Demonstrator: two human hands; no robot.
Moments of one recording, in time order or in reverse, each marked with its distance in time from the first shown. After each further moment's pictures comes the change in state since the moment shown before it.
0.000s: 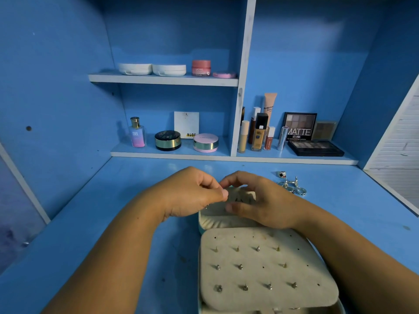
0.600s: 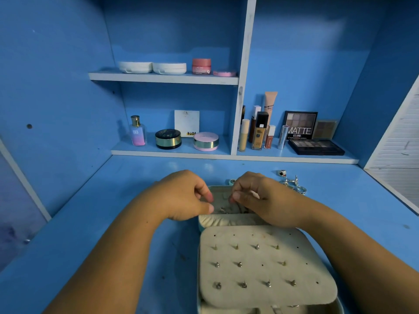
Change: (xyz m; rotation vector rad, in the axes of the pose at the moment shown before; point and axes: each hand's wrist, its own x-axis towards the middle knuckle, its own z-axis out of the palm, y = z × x) left_hand -0.002 -0.008 -0.003 0.337 0.028 -0.047; right_hand -0.006 0.001 -0.006 -0.113 -0.020 0.032
